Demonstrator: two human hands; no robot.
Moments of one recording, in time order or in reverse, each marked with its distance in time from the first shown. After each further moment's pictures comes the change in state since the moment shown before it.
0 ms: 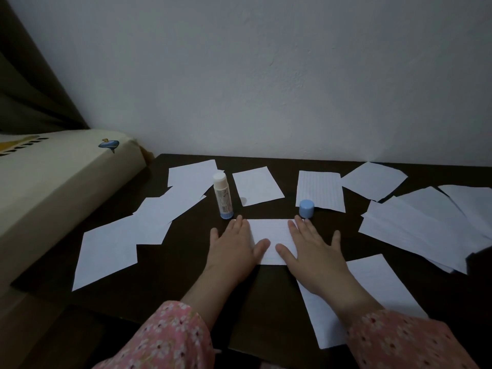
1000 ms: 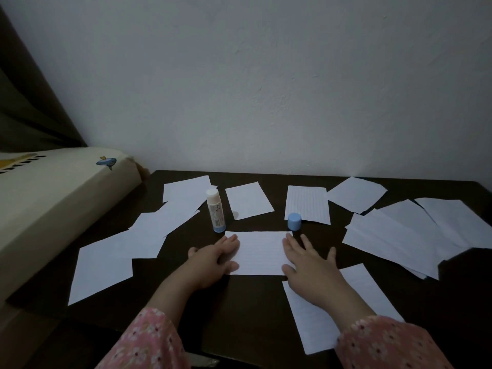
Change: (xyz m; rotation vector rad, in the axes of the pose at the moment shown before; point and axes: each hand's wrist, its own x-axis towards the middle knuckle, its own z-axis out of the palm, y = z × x) left_hand -0.009 -0.040 -0.019 -0.227 -0.191 0.115; right_hand -0.012 0.016 -0.009 0.018 -0.071 -0.061
